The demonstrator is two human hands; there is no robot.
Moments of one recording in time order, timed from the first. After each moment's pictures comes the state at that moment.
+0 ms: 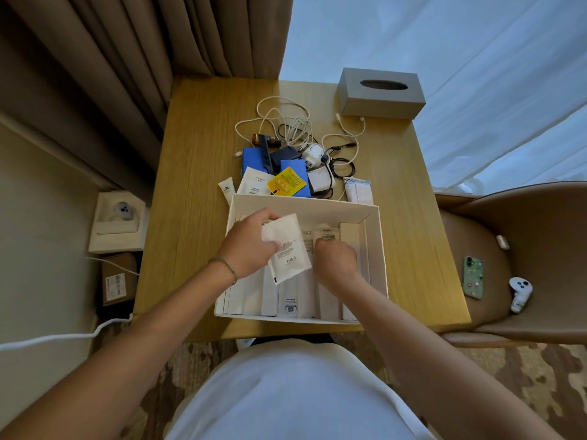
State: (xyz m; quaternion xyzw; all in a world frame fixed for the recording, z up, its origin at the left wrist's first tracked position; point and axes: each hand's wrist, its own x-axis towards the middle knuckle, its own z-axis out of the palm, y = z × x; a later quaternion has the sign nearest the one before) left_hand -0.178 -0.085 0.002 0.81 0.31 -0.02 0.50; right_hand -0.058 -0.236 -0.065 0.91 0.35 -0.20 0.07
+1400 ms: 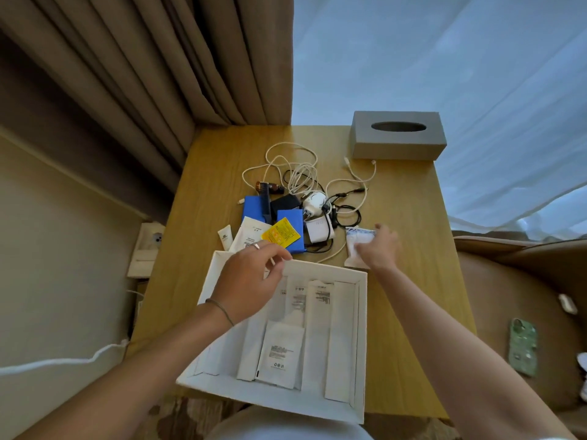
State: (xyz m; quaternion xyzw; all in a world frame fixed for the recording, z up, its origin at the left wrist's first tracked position) left_hand -0.106 -0.102 0.024 0.91 0.24 0.11 0.32; right_hand 0.148 -0.230 -0.107 0.93 0.08 -0.24 -0.27
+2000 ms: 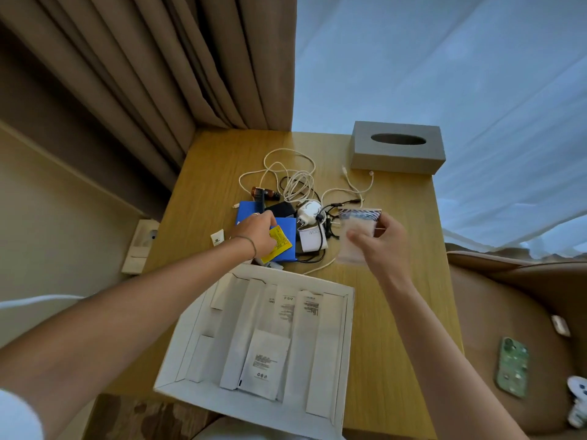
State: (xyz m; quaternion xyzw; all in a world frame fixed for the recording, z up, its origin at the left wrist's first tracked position) left_hand -0.008 -0.025 -0.025 0.88 0.40 -0.14 0.22; right_hand 0.130 -0.244 0.010 0.78 0.18 -0.24 -0.55
